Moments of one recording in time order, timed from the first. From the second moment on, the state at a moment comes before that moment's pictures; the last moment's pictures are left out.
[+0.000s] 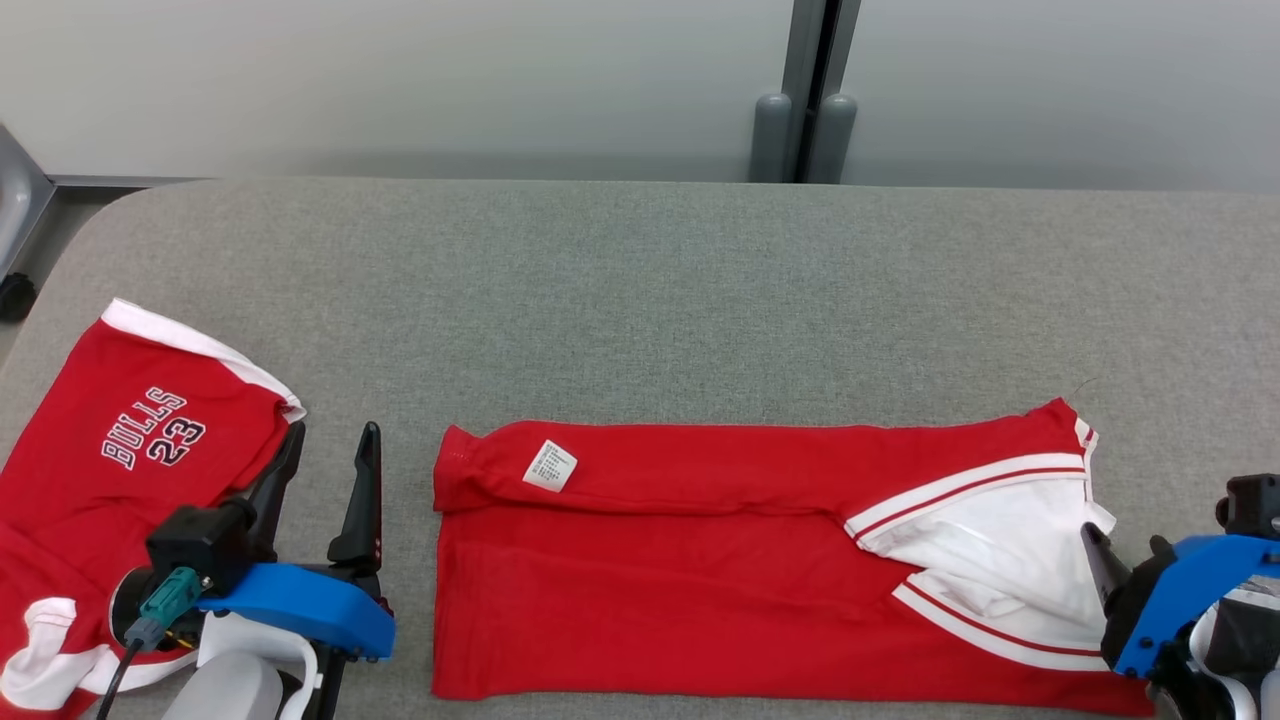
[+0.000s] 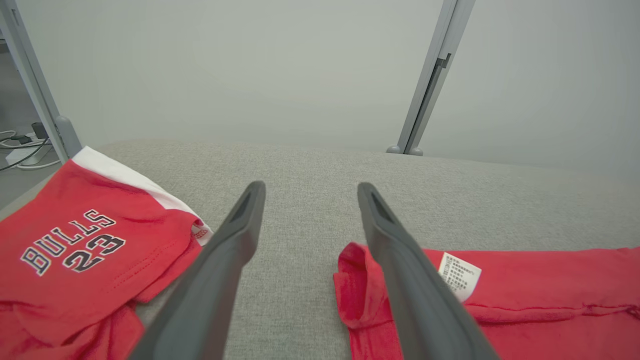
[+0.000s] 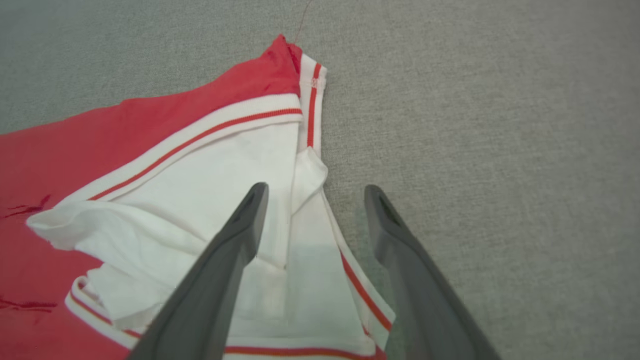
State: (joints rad) left arm -0.22 0.36 -0.40 0.35 -0.60 0.02 -0.26; right arm -0.13 -0.06 -0.33 0.18 0.16 0.13 0.55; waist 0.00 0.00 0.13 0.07
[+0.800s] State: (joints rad) left arm -0.25 0.38 -0.41 0.34 -0.58 0.03 -0.25; right arm -0.22 -0.11 -0.24 0.31 0.18 0.13 0.54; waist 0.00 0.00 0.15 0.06
